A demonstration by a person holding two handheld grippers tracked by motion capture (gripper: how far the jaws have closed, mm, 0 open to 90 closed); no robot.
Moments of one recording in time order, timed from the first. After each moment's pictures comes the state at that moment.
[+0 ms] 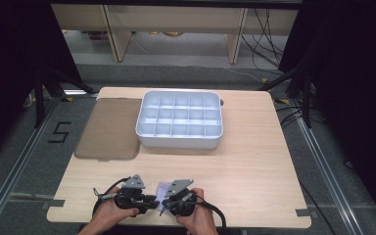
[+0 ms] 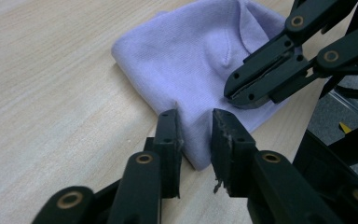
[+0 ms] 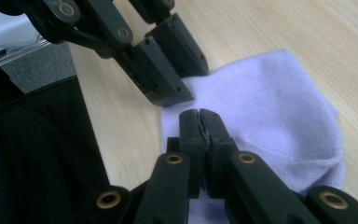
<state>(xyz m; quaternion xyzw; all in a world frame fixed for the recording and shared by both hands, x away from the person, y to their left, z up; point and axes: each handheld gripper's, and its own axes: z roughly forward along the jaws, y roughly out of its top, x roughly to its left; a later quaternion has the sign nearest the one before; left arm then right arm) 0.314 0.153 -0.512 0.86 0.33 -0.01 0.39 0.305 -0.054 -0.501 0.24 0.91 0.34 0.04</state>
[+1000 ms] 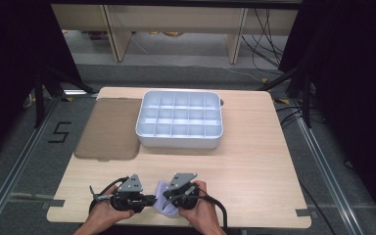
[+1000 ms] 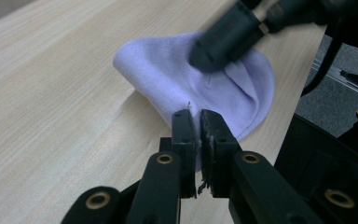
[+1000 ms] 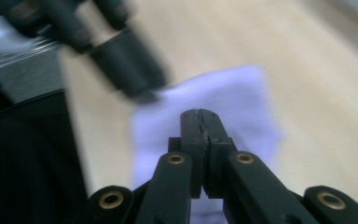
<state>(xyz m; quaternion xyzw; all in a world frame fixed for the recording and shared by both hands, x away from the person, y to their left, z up) 0.306 0.156 -0.491 0.87 0.28 0.04 0.40 0.320 -0.061 -0.484 0.23 0.90 0.37 0.08</state>
